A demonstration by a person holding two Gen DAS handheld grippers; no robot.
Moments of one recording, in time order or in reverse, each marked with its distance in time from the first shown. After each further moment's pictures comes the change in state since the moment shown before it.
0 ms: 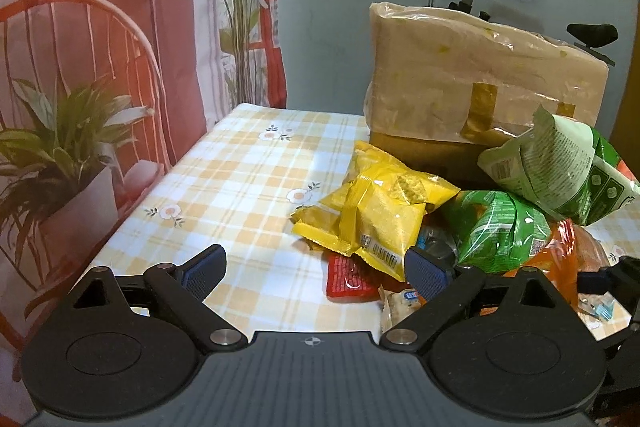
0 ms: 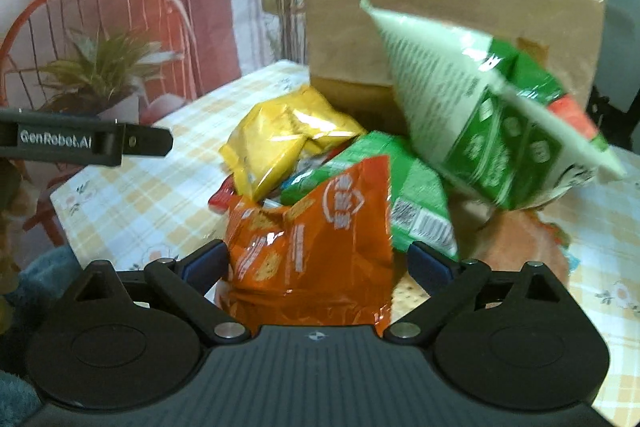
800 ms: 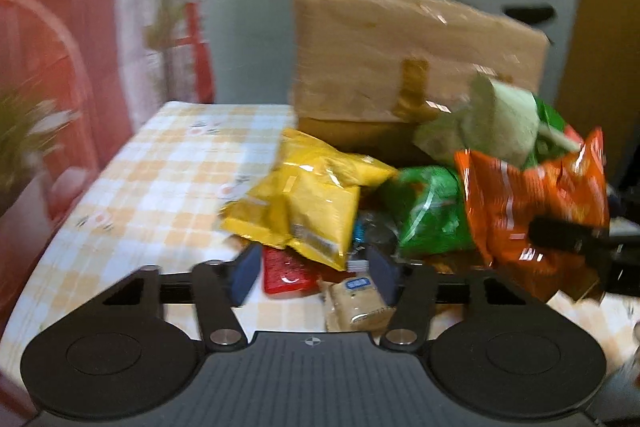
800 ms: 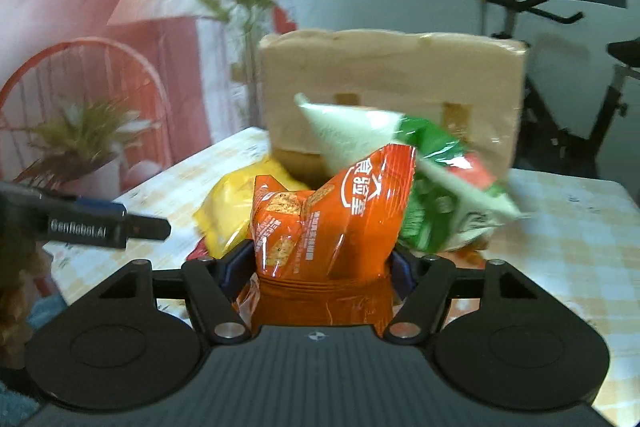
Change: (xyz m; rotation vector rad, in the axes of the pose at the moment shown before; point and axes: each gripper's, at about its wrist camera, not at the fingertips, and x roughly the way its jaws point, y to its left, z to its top) left arm 0.023 -0.016 -0.007 0.115 0.012 -0.214; right arm -0.057 -0.021 -0.002 0.082 -0.220 -0.116
